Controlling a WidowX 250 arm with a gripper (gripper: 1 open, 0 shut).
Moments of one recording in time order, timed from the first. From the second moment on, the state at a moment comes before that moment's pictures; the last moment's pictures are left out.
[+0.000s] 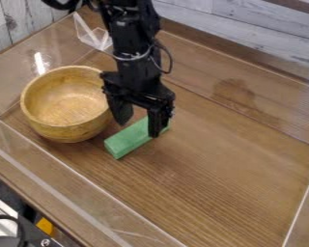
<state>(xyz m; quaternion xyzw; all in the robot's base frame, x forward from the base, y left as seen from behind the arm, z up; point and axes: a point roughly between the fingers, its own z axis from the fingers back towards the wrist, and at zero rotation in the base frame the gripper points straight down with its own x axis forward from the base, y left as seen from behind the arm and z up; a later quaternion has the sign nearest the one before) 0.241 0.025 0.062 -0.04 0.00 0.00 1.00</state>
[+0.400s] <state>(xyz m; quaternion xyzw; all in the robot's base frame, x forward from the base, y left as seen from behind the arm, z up) 0.240 0.032 0.075 -0.04 -0.02 0.02 1.00</state>
